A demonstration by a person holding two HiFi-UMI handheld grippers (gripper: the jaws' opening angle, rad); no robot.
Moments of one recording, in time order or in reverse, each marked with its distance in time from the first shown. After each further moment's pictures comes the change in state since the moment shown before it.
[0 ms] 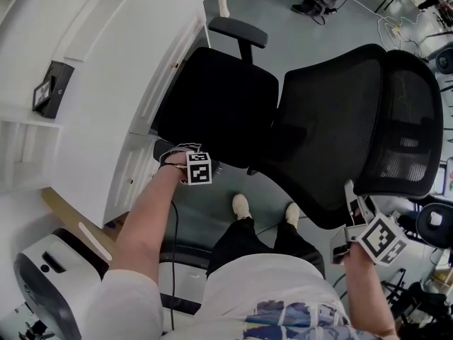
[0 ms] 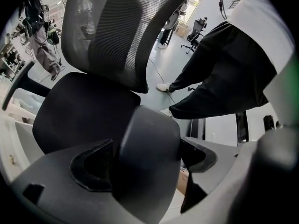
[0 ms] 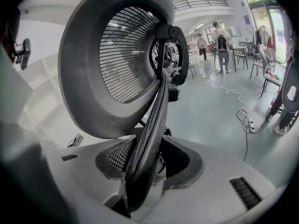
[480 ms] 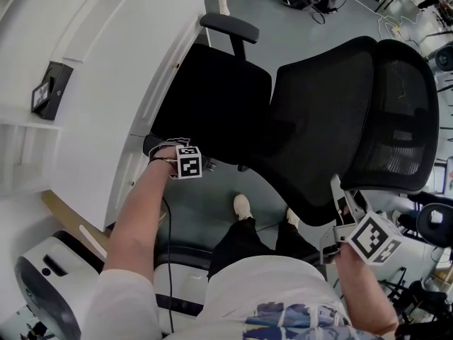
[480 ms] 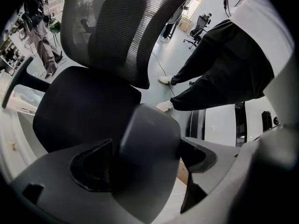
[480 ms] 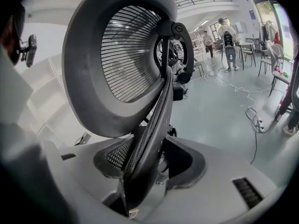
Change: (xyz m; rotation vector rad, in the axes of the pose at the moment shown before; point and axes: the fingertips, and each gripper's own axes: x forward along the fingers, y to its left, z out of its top) left arm -0.008 0.019 -0.052 -0.023 0.073 -0.007; right arm 0.022 0.054 -0.009 -0.030 0.018 0.081
